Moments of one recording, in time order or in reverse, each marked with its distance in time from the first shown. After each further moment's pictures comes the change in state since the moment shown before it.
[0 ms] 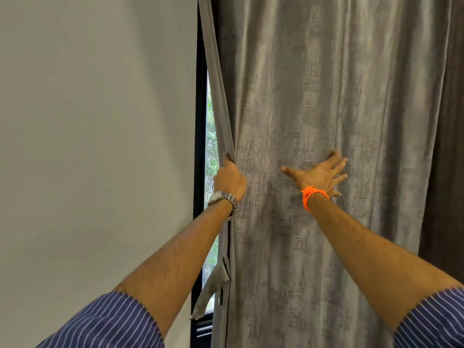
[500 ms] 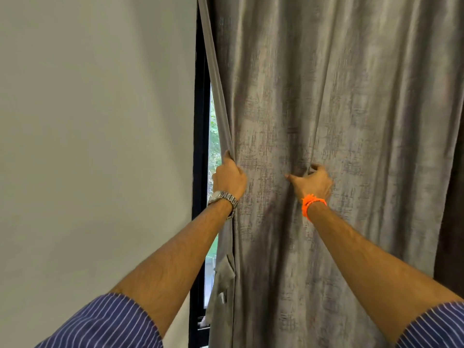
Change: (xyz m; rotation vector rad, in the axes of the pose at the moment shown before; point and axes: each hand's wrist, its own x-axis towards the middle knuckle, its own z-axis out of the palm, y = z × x) left_hand -0.010 0.012 0.017 0.075 0.111 -0.014; right_hand 0.009 0.027 0.006 0.172 -0.144 -0.011
